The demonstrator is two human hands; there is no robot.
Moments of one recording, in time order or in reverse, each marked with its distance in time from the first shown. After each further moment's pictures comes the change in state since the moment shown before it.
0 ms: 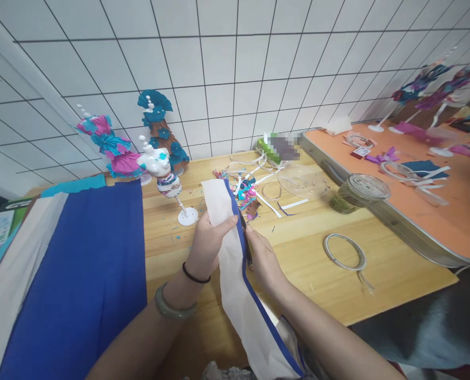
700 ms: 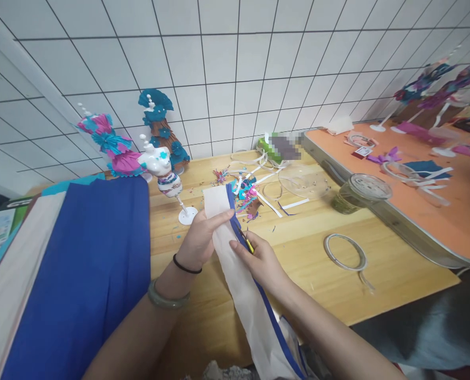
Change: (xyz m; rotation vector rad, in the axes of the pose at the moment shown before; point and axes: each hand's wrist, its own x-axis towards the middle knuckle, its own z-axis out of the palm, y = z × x) left_hand 0.010 0.013 -0.012 -0.023 -0.204 -0.073; right_hand -0.004 0.007 -0.009 -0.255 -0.149 -0.014
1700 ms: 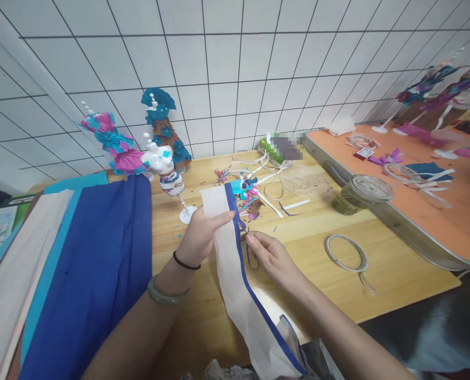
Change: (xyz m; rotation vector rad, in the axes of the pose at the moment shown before) left_hand 0.002 0.001 -0.003 0.095 0.045 0.093; right_hand -0.001 -0.005 -0.024 -0.050 -0.093 -0.026
